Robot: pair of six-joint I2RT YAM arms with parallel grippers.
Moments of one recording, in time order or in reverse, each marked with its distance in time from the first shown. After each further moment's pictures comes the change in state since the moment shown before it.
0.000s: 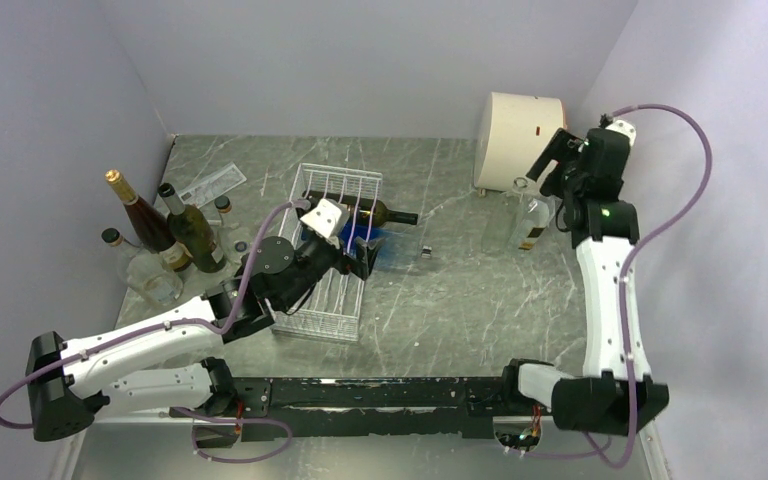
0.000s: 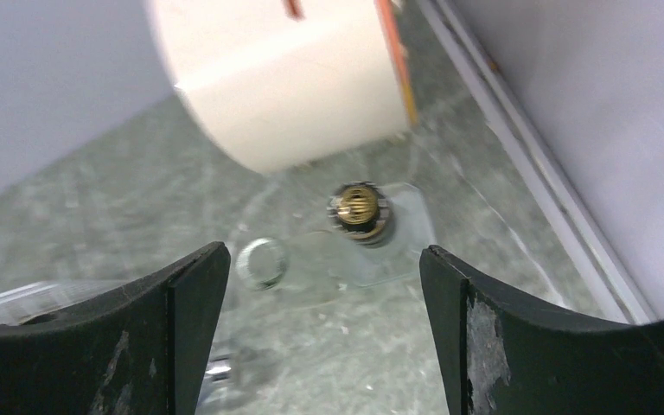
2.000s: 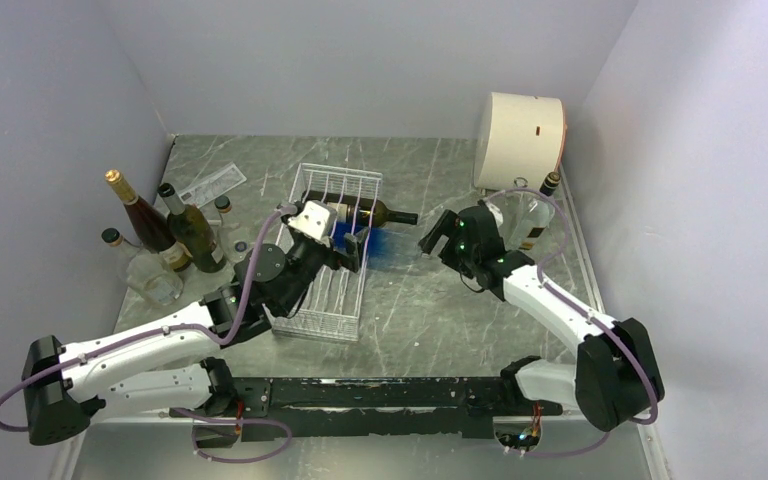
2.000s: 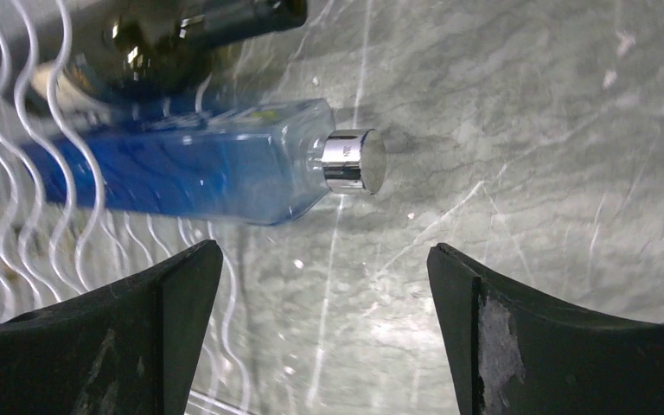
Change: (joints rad) left arm 0.000 -0.044 -0.067 0.093 -0.165 0.074; right arm 0.533 0.016 -0.650 0.431 -0.119 0.422
